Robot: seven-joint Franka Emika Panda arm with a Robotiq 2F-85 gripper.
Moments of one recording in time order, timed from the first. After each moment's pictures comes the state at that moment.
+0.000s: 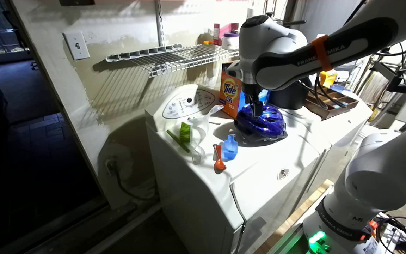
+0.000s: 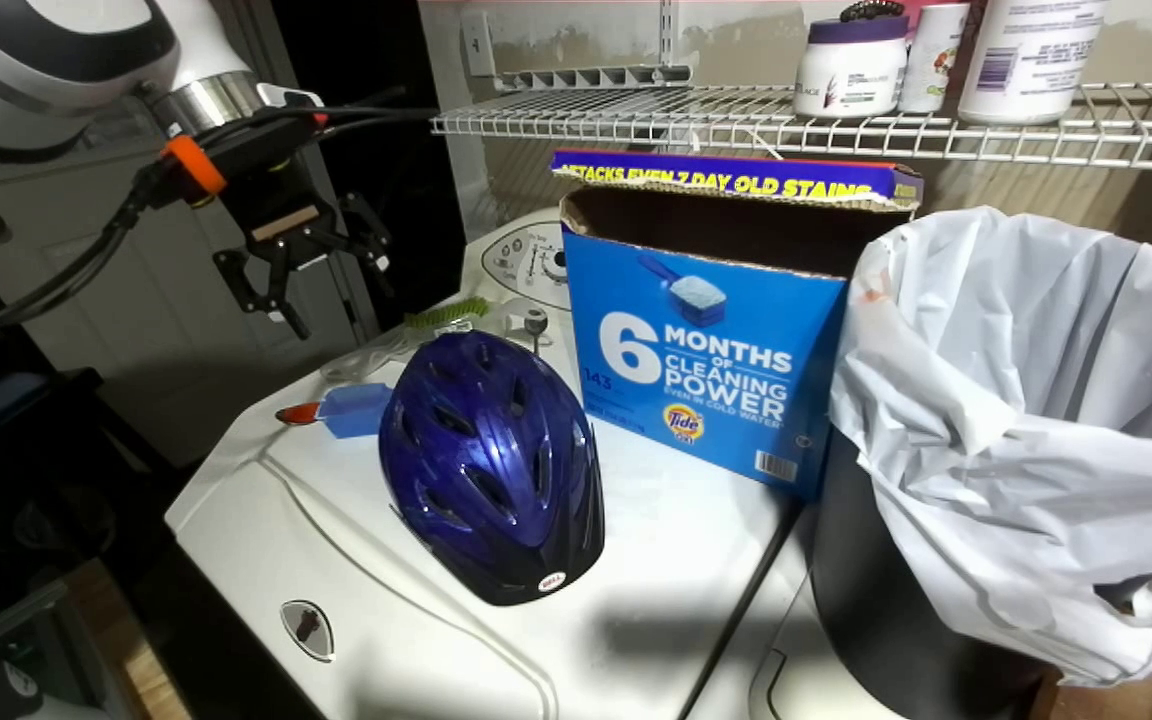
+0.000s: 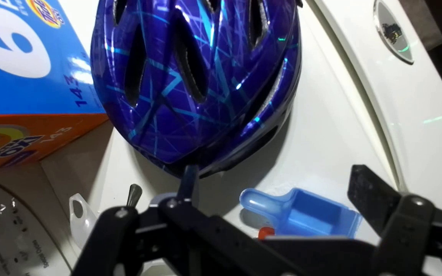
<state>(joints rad) 0.12 -0.49 -0.01 -2.57 -0.43 2.12 -0.72</state>
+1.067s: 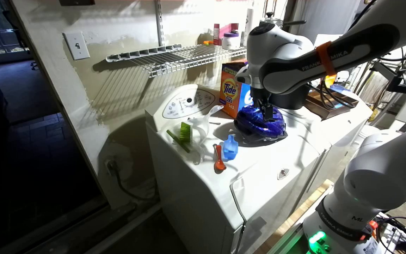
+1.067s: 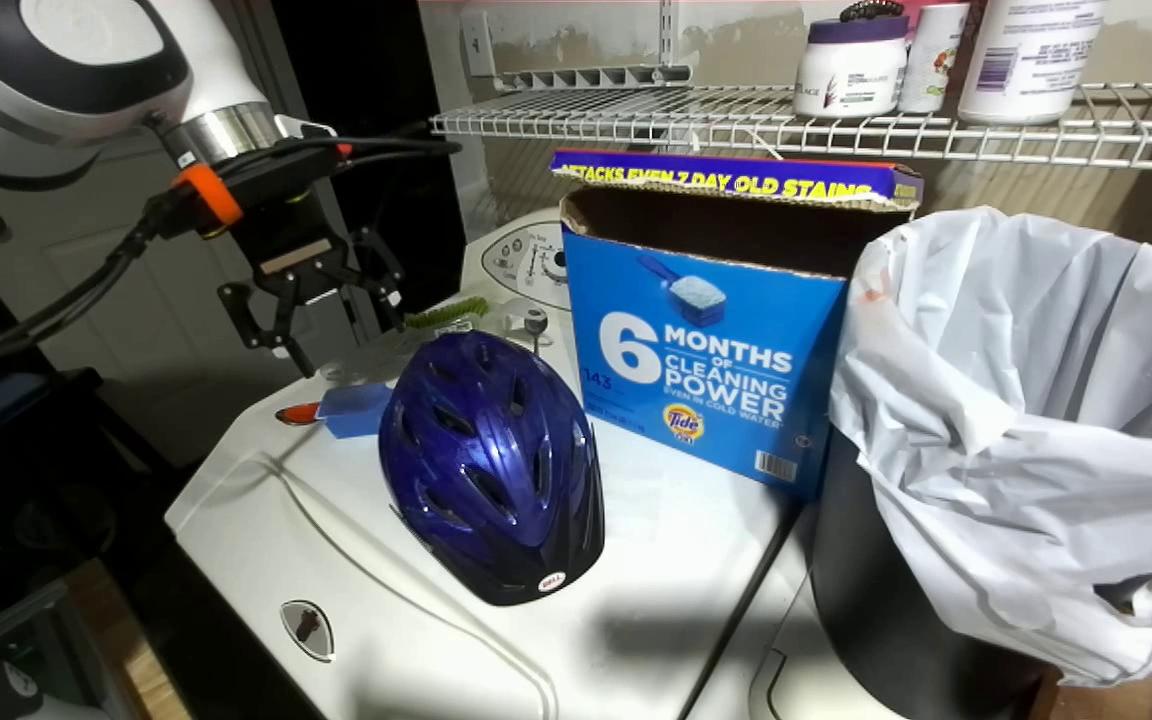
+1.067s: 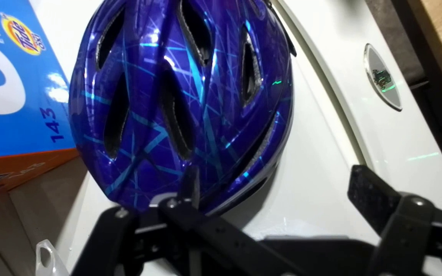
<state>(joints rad) 0.09 -0.51 -0.07 -2.62 -0.47 2.12 -0.82</state>
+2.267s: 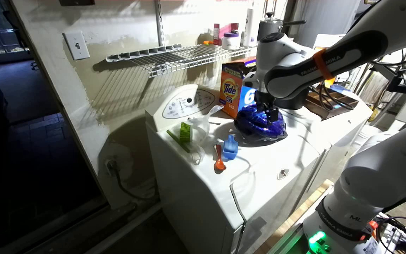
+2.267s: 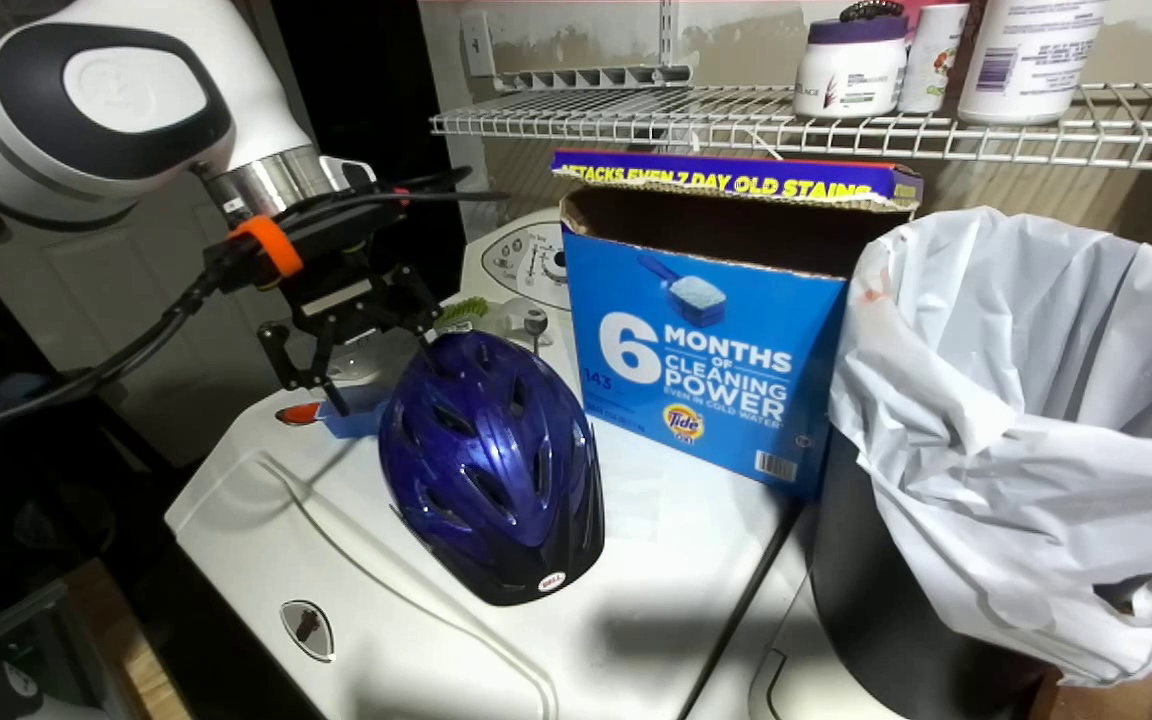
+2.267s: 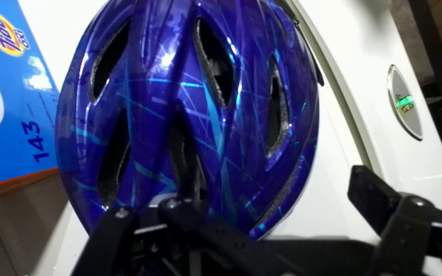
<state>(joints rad) 0.01 -0.46 -0.12 -2.67 -0.48 2.27 -0.98</state>
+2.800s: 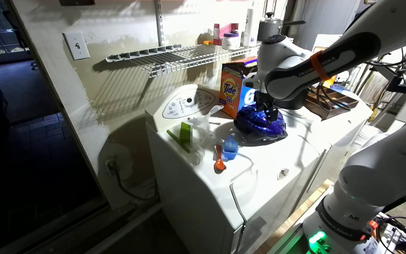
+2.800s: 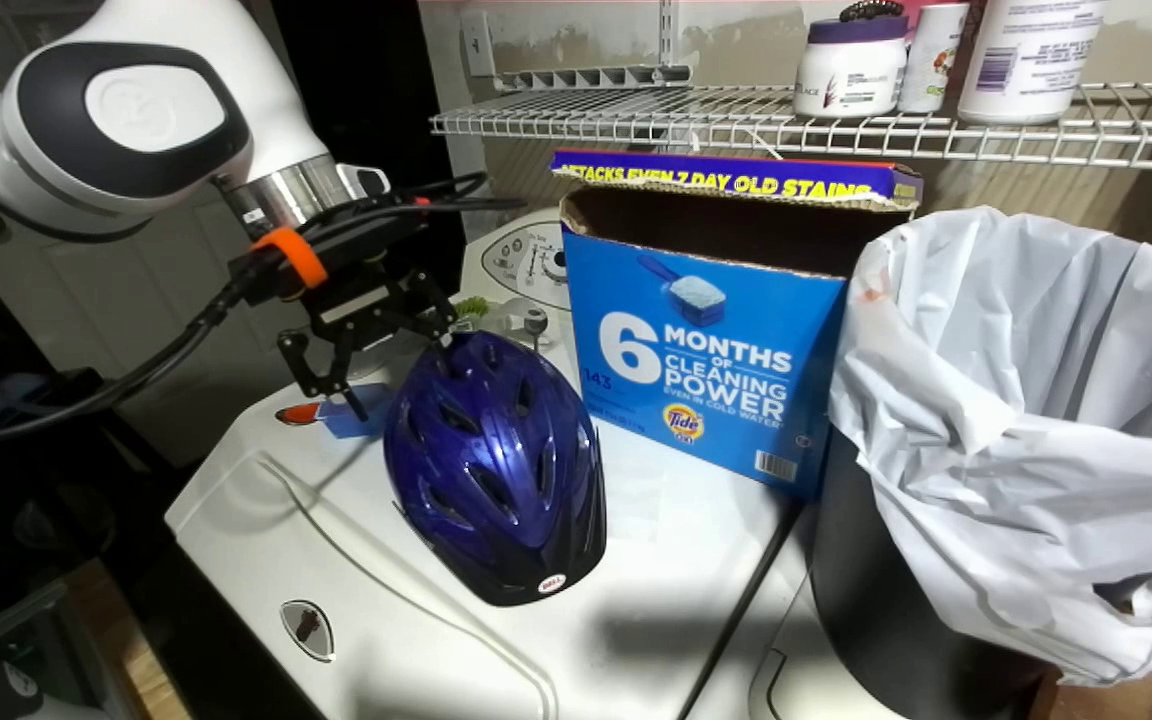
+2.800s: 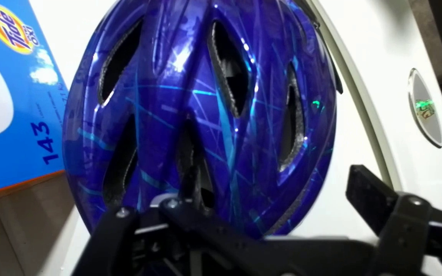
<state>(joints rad) -0.03 -0.43 -0.13 -2.67 -0.48 2.33 -1.02</state>
